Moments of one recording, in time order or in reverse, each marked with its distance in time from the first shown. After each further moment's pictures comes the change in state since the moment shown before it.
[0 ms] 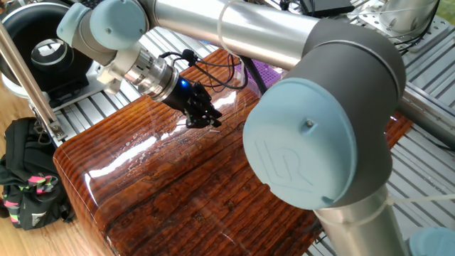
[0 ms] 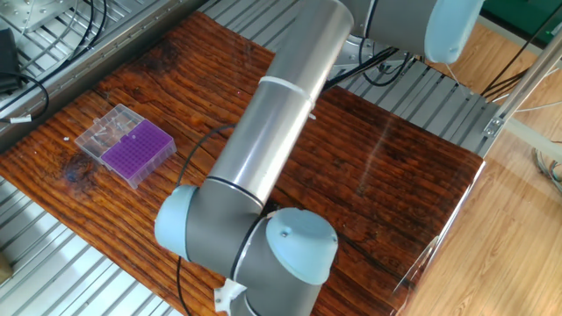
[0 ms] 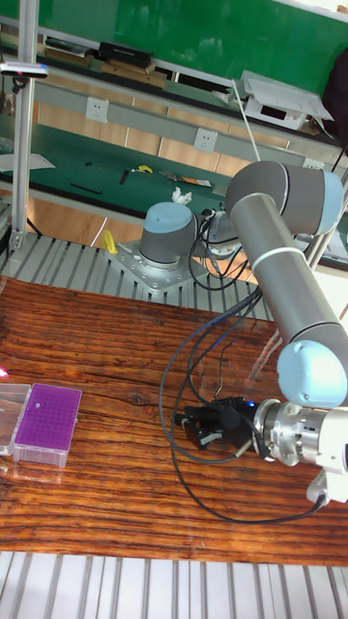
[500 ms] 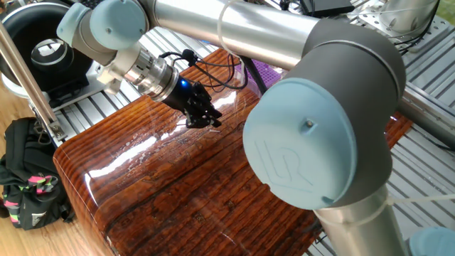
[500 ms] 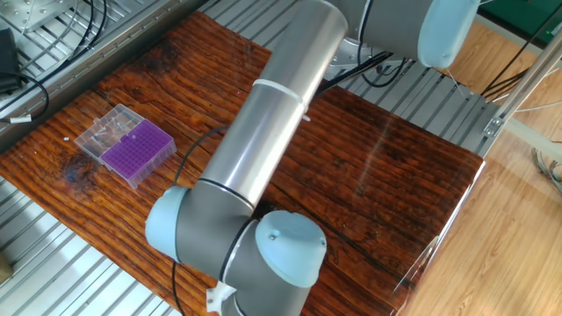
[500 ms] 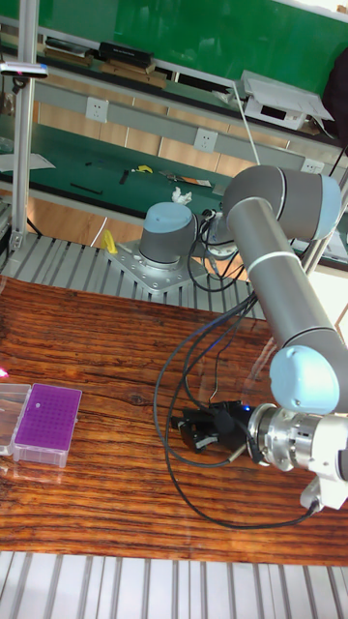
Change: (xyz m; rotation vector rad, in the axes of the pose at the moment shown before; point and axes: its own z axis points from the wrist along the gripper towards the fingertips) arm -0.007 0.002 0.000 -0.049 -0.012 0.002
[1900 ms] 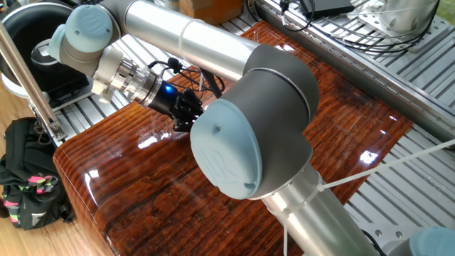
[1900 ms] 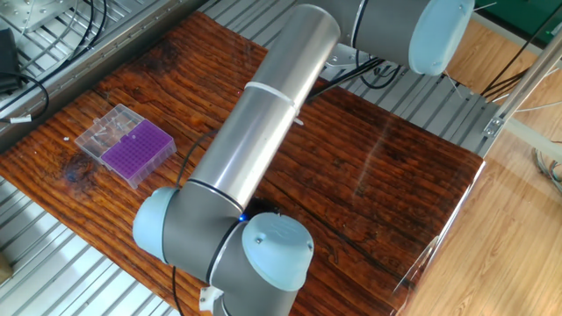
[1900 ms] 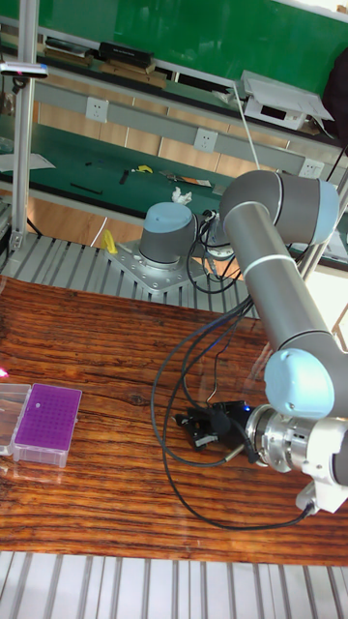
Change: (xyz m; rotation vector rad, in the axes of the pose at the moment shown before) arm 0.001 0.010 0.002 -0.050 0.005 0.004
